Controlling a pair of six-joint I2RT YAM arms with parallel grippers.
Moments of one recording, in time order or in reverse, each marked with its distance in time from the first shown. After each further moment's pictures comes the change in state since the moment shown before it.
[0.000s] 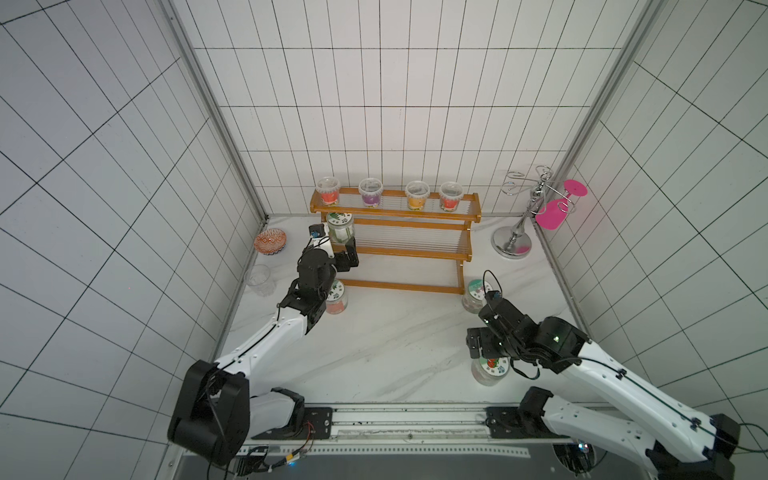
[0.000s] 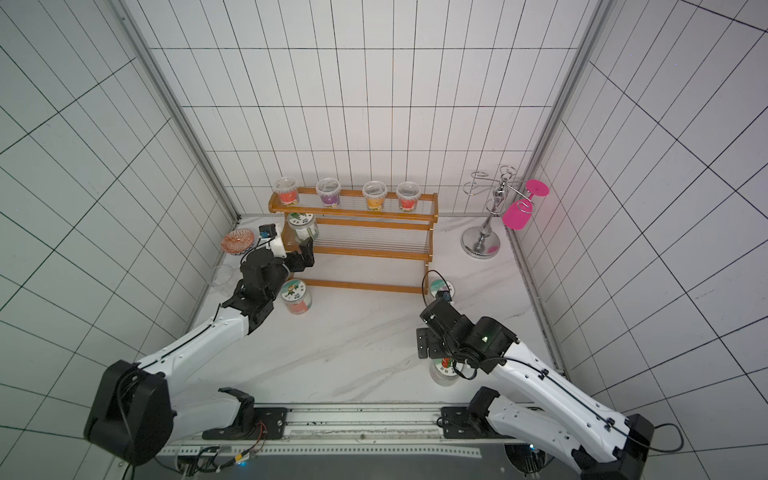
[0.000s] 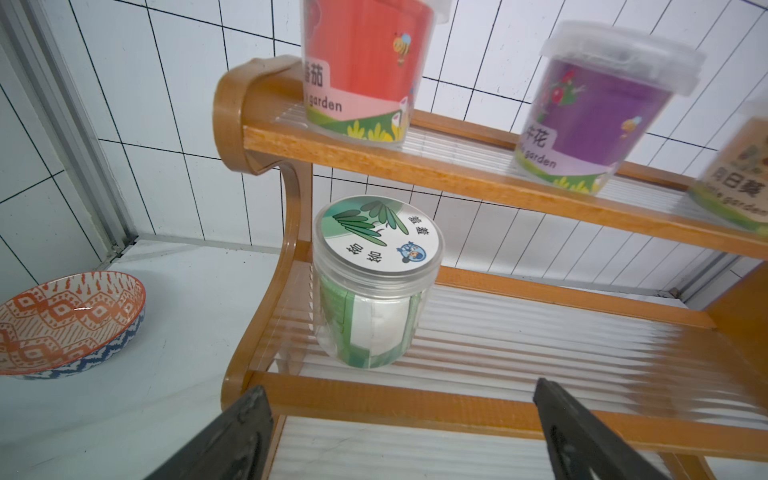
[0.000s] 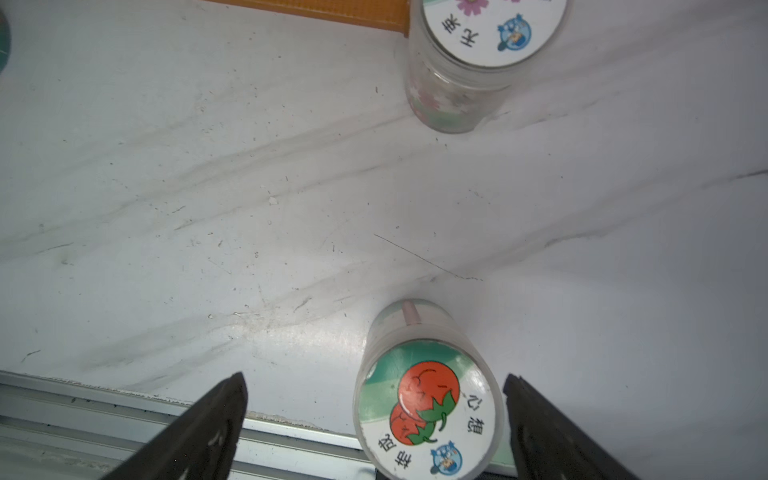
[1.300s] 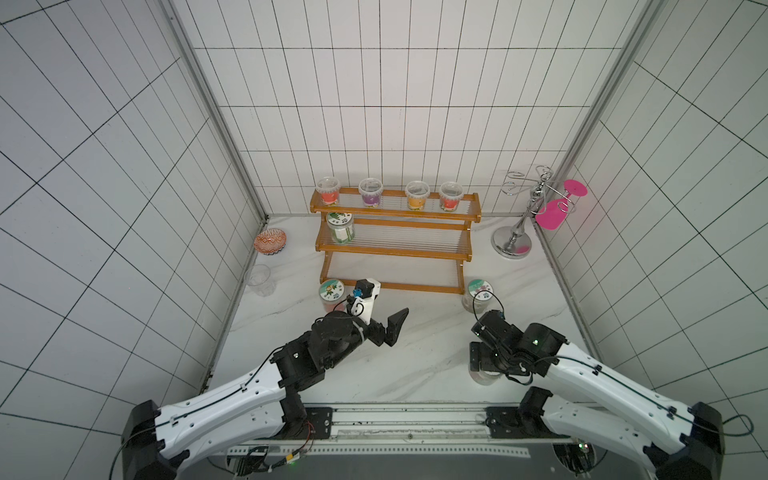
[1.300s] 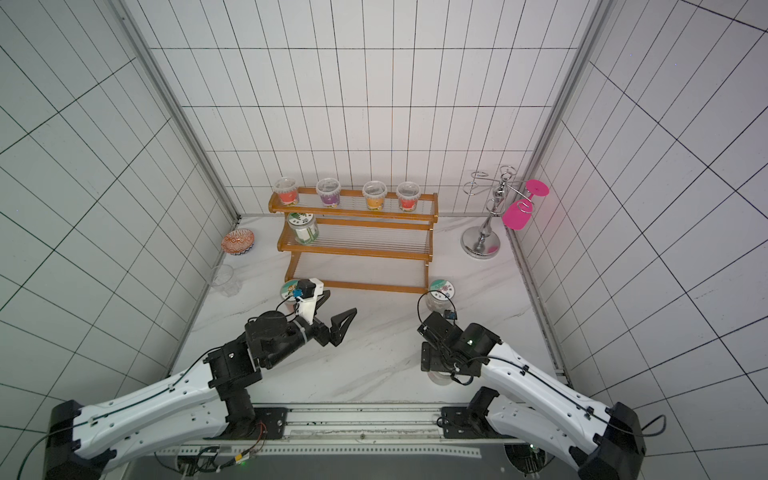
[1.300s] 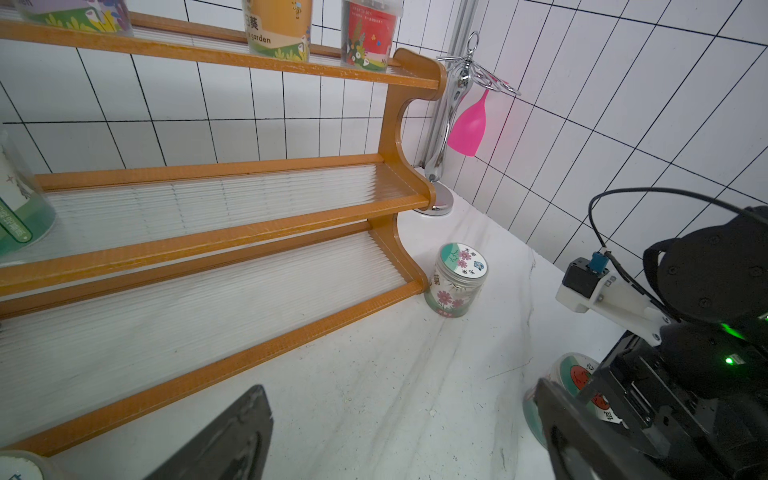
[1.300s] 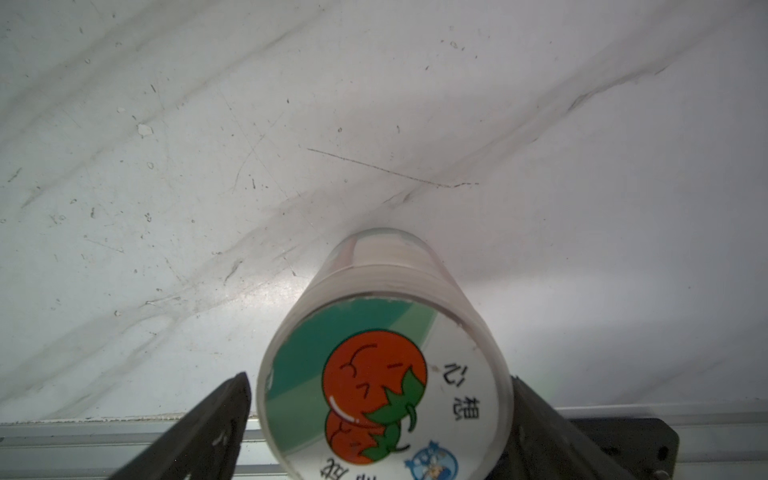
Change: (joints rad) left arm -0.642 -0.389 -0.150 -0.265 -0.043 -0.018; right arm -0.004 0.023 -0.191 0.057 -0.081 0.174
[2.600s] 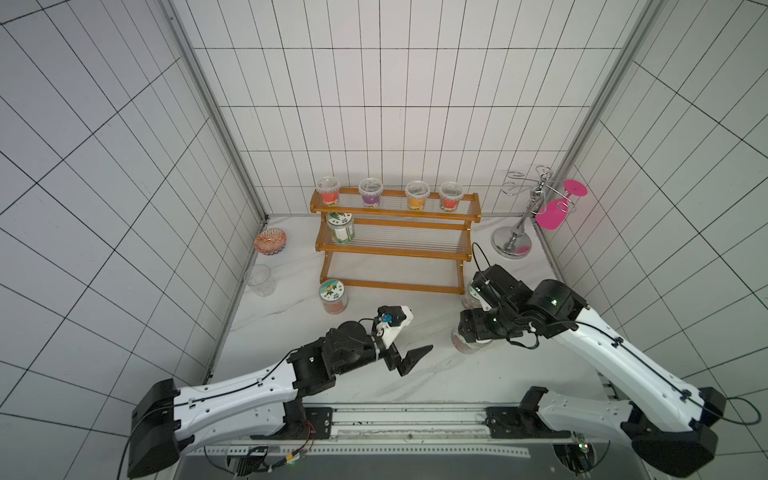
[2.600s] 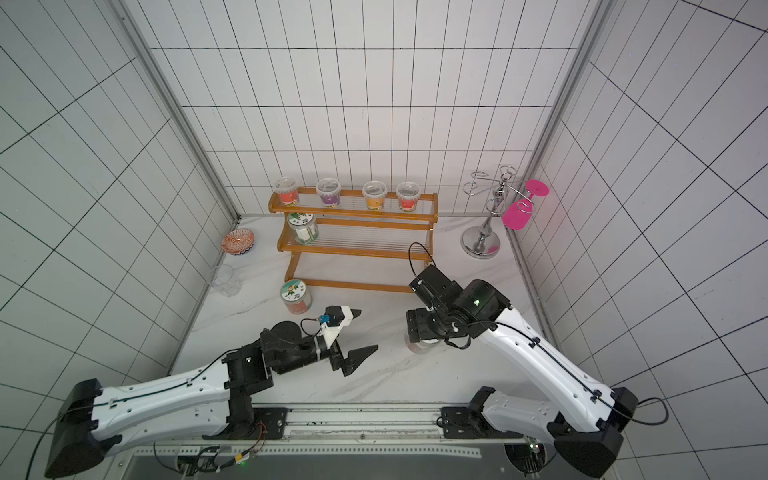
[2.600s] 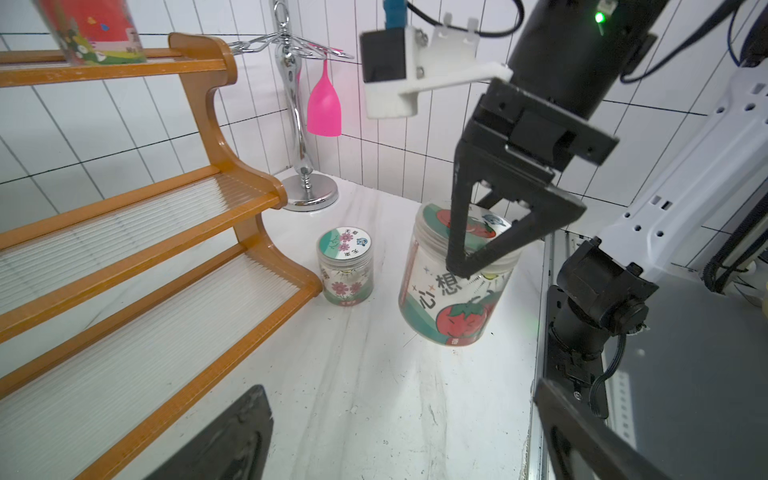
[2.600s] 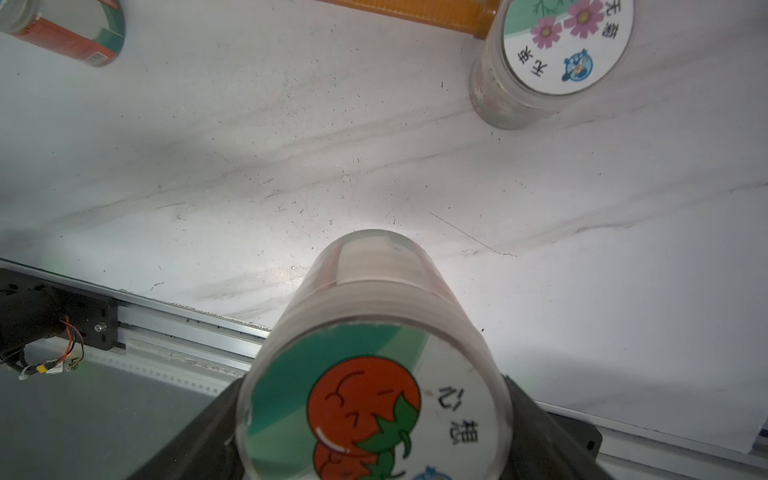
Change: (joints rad) left arm -0.126 0.124 -0.040 0.195 0.283 0.237; right arm -0.012 0.234 0.645 -0.264 -0.099 -0.277
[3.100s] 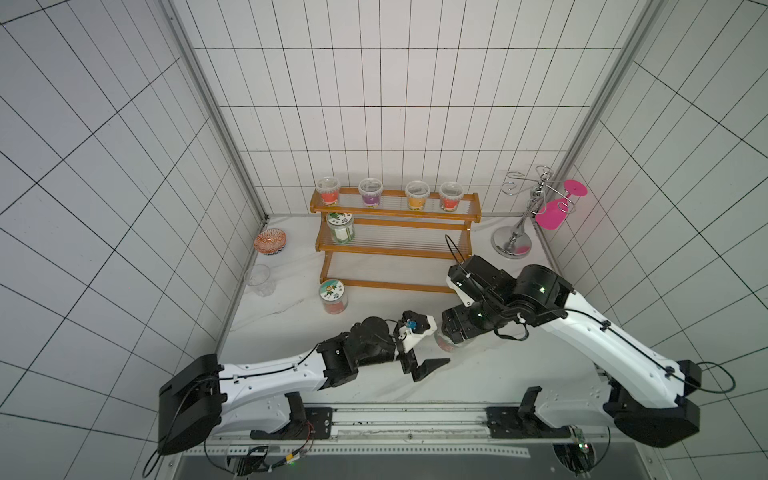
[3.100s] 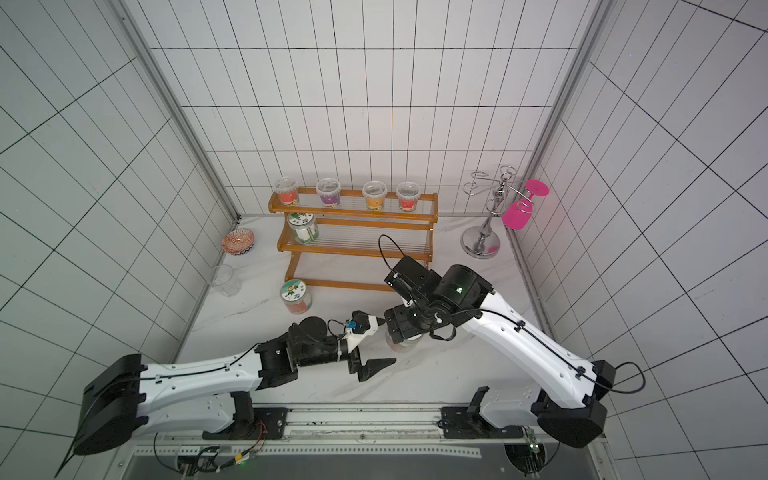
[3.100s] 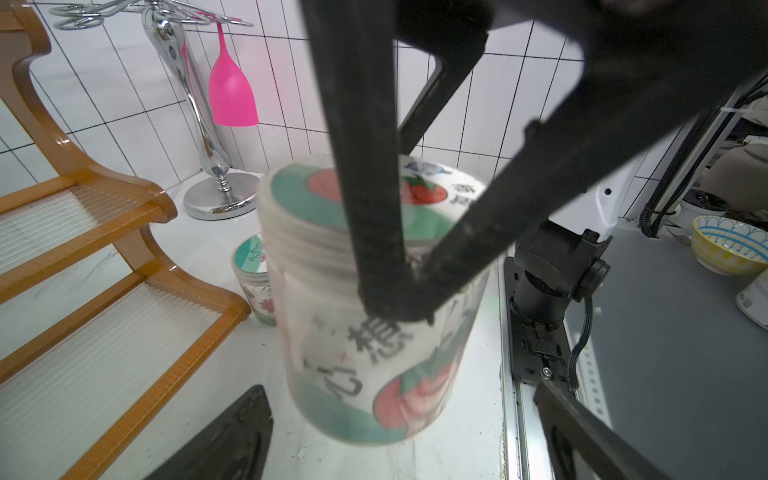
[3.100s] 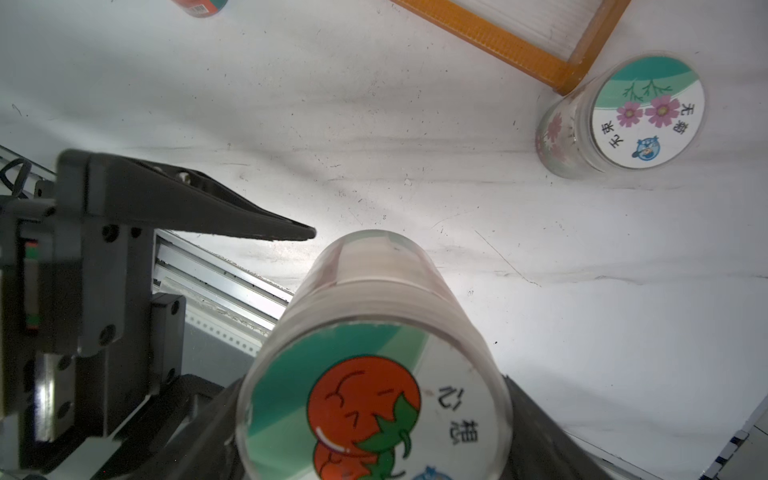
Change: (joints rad) left arm -0.001 0.243 0.036 0.180 0.183 0.060; right arm 0.154 0.151 0.217 -0.076 -0.013 -0.063
